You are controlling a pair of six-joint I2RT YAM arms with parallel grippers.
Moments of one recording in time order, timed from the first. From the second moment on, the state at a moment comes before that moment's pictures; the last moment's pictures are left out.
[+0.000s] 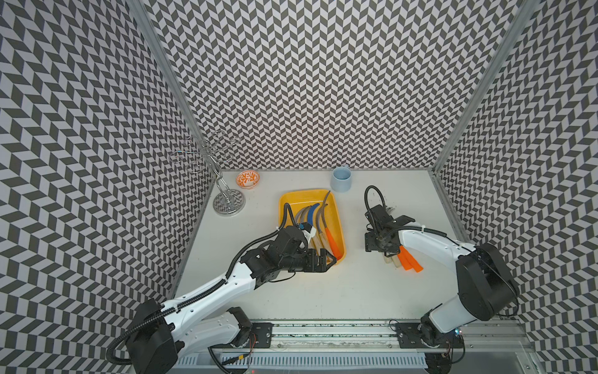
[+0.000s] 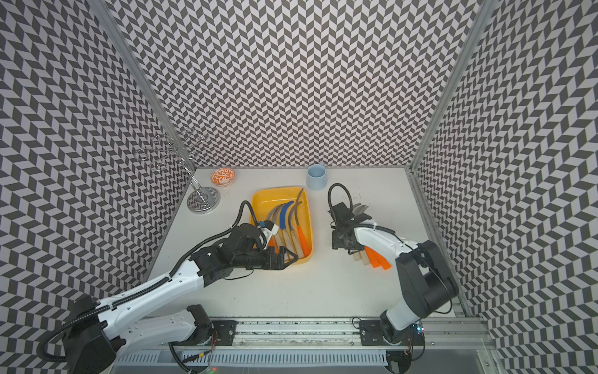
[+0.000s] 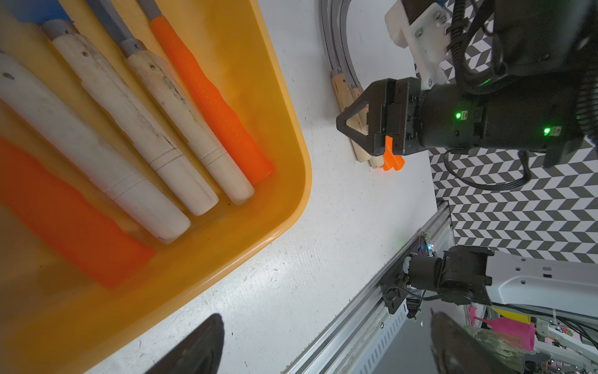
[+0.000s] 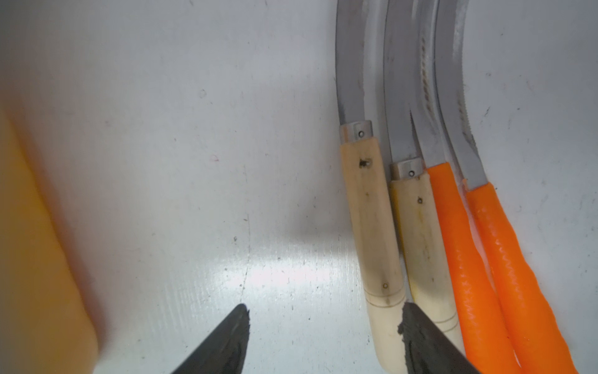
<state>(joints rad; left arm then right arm) -0.82 1.09 0.75 -0.37 0.33 -0.78 0.48 1.58 0.99 -0.73 0.17 0.53</state>
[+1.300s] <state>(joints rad) -0.76 1.09 0.78 -0.42 0.33 -0.73 0.47 1.70 1.01 -0.68 0.16 0.49</state>
